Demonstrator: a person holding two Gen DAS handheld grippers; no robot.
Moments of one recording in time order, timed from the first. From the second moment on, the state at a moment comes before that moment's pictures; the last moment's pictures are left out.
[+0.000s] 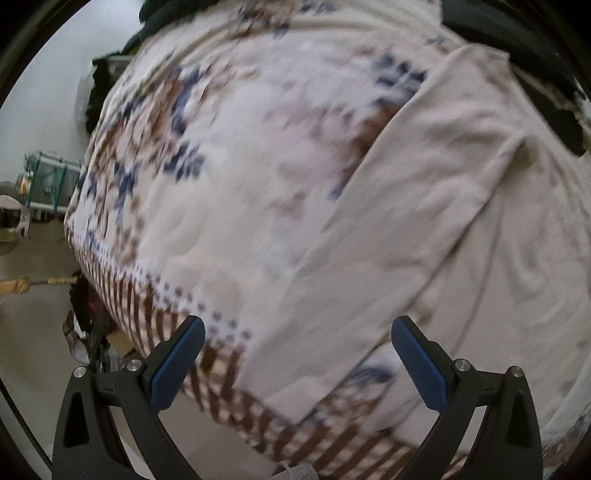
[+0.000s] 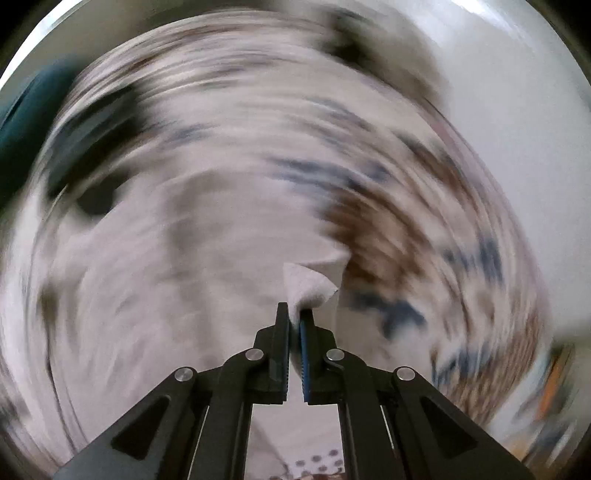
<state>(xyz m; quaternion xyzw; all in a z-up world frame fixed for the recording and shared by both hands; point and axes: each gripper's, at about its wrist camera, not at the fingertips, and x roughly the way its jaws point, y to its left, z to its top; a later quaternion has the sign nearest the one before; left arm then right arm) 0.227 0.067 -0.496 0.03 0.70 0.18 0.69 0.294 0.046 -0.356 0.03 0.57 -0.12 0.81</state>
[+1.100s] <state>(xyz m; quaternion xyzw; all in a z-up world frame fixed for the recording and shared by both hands) 0.124 0.187 -0.570 -0.27 0.70 0.14 0.65 0.286 0.136 -0.475 0.03 0.76 0.02 0.65</state>
